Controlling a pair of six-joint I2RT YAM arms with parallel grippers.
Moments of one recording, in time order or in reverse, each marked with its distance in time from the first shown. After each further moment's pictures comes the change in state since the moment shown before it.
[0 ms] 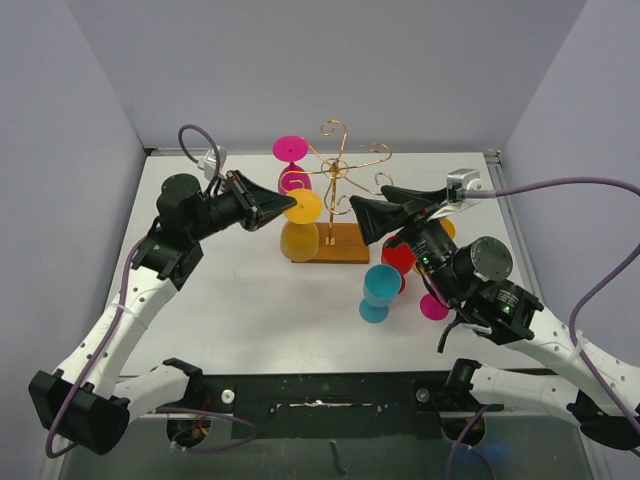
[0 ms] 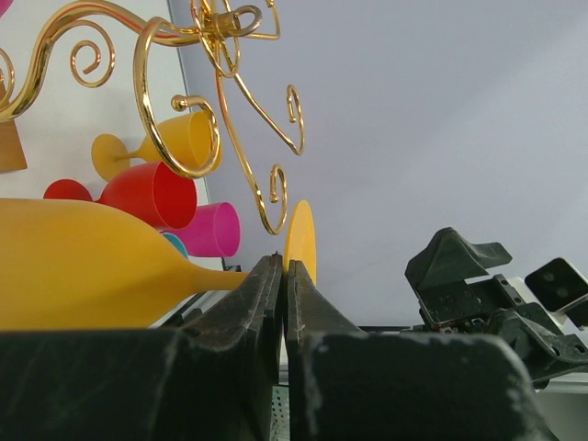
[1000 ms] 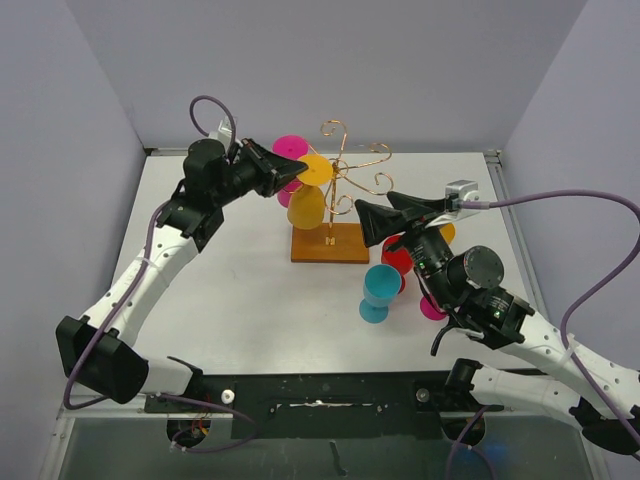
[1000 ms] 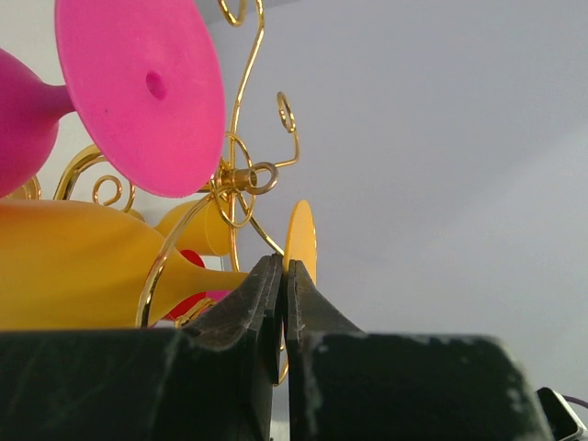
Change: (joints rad) left arm -0.032 0.287 0.238 0.002 -0.154 0.005; right arm -0.014 -0.050 -0.131 0.095 0.078 -0.032
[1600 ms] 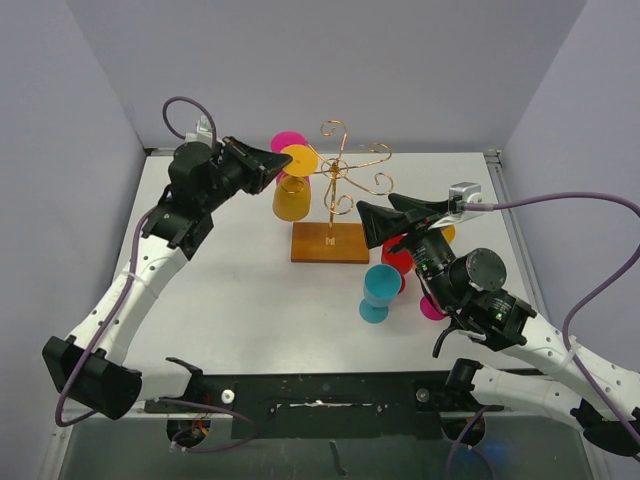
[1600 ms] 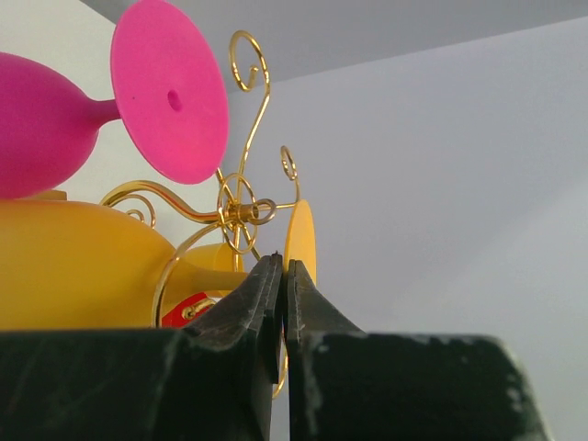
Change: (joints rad) left arm 0.007 -0.071 0.008 -0.057 -0.169 0.008; right arm 0.000 -0.018 -0.014 -0.001 0.000 0.018
